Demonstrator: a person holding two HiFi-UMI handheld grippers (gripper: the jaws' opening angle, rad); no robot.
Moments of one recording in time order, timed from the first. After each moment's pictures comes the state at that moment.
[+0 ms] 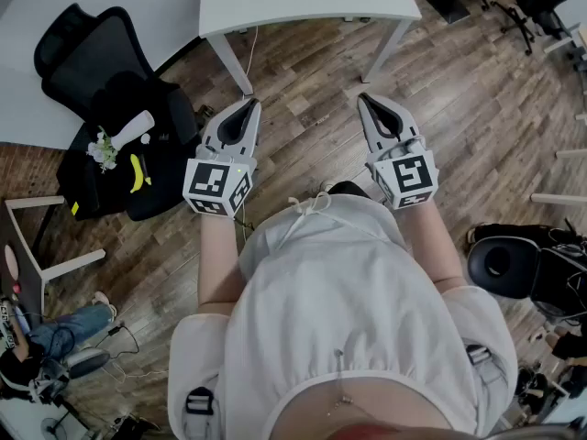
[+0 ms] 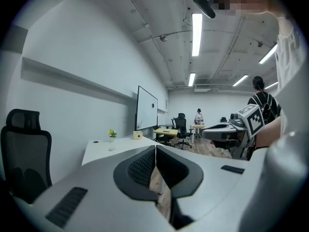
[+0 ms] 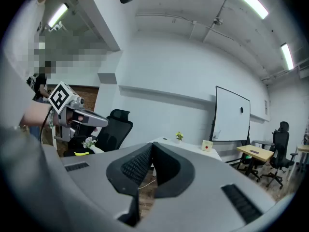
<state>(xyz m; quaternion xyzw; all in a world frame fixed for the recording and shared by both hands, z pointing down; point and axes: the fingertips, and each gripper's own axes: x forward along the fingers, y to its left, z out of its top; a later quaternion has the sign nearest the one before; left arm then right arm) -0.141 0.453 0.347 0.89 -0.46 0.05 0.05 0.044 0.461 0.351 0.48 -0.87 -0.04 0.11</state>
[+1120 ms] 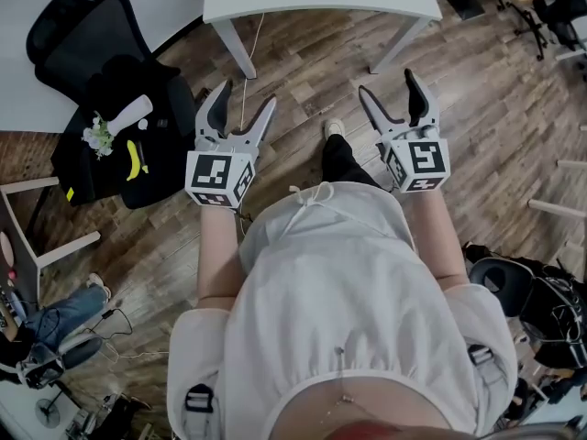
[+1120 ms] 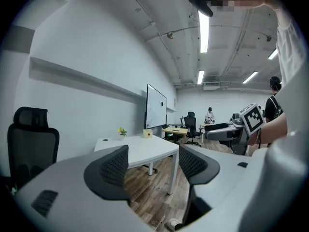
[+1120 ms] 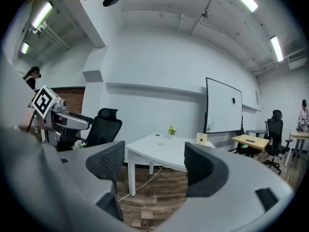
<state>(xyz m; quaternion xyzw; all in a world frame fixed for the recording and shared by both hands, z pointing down) -0.161 0.399 0.366 0.86 -0.50 0.06 0.05 0.066 0.382 0.374 0.52 -0.85 0.01 0.09</state>
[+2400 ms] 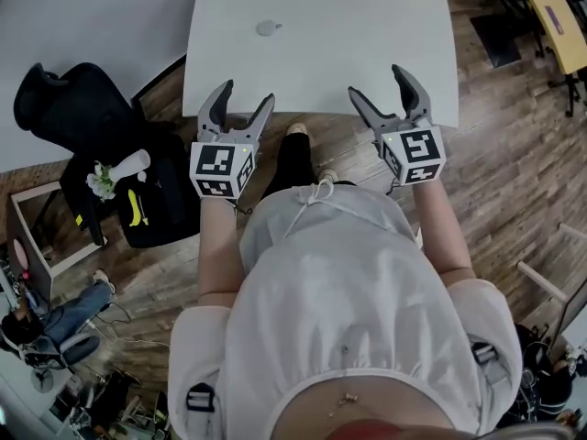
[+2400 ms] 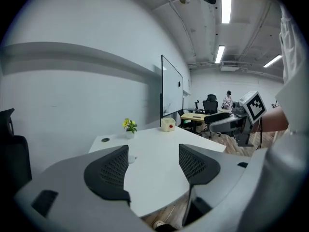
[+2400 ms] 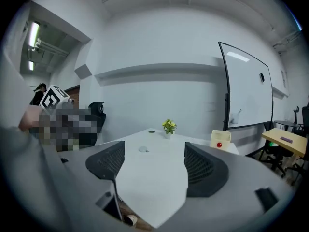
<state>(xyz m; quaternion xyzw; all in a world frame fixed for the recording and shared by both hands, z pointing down) -0.113 0.028 0.407 0.81 -0.56 0.15 0.10 0.096 -0.014 0.416 0.41 -0.90 0.06 0.13</state>
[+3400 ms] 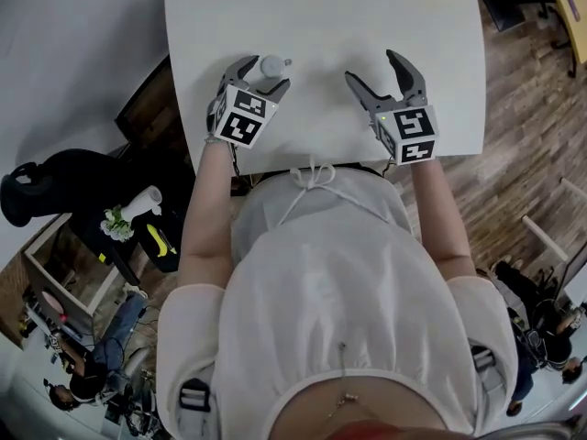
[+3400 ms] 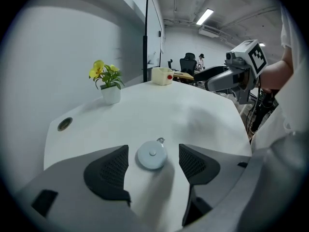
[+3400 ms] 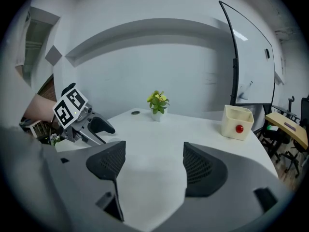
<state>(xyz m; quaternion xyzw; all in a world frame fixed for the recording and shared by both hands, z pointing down) -0.158 -0.183 0.599 0.84 -0.34 0.39 0.17 0.015 -0.193 0.529 0.44 -0.85 0.15 0.24</state>
